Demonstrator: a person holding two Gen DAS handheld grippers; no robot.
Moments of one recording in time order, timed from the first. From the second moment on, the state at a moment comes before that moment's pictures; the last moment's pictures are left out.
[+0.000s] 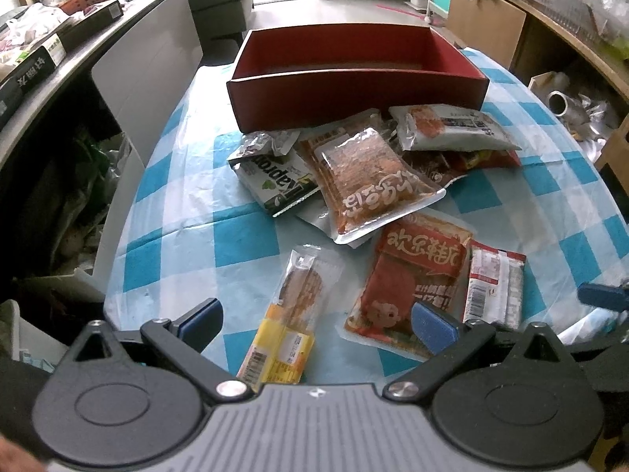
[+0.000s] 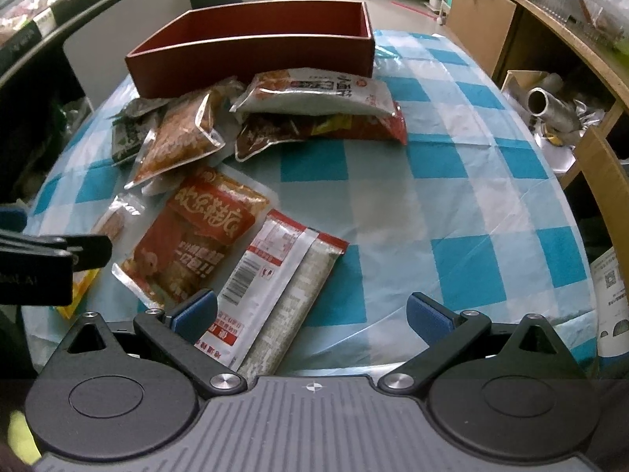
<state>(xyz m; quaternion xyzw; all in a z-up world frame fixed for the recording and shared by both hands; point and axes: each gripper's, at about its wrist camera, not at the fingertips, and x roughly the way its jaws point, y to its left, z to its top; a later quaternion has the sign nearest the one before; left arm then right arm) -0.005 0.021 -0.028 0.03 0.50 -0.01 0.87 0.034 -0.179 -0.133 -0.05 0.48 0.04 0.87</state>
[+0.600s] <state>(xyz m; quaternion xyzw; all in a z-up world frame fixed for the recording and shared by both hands) -0.004 0.025 -0.027 0.02 0.50 -0.01 0.87 0.043 -0.153 -0.167 -0.10 0.53 0.06 0.84</state>
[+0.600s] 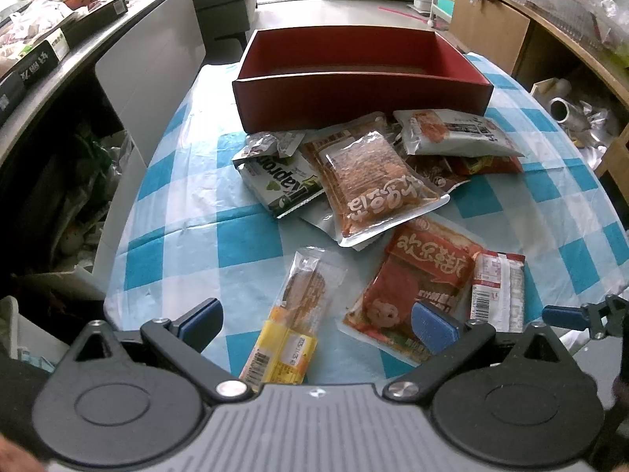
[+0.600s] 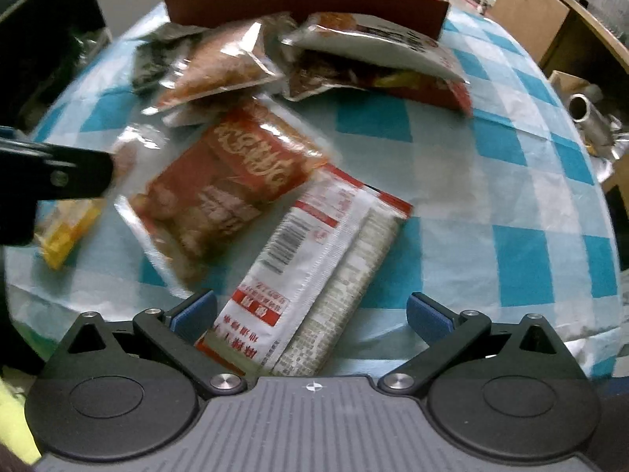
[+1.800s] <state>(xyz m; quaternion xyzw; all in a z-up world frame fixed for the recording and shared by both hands) 0.035 -0.027 -0.069 0.09 0.57 -0.15 0.80 0.080 -0.224 -0.163 -0.02 0.54 0.00 0.84</state>
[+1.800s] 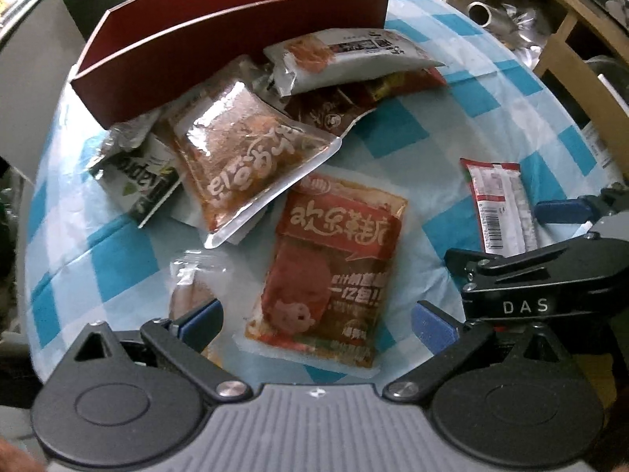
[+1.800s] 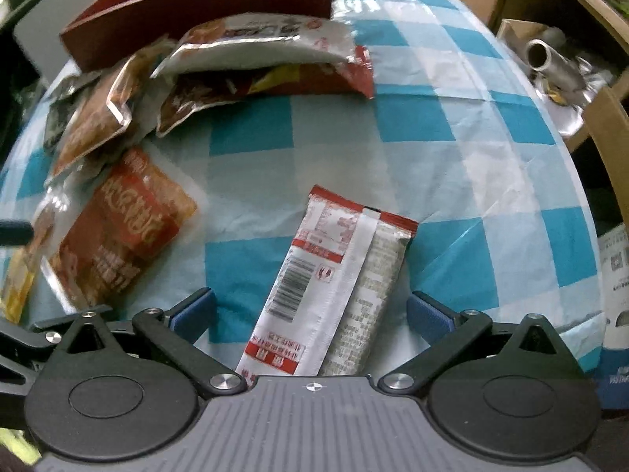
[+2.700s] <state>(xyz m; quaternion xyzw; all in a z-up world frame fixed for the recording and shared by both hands) 0.058 -0.026 -0.086 0.12 0.57 -0.15 0.80 0.078 -0.222 -0.159 -0.04 0.51 0.01 0.86</state>
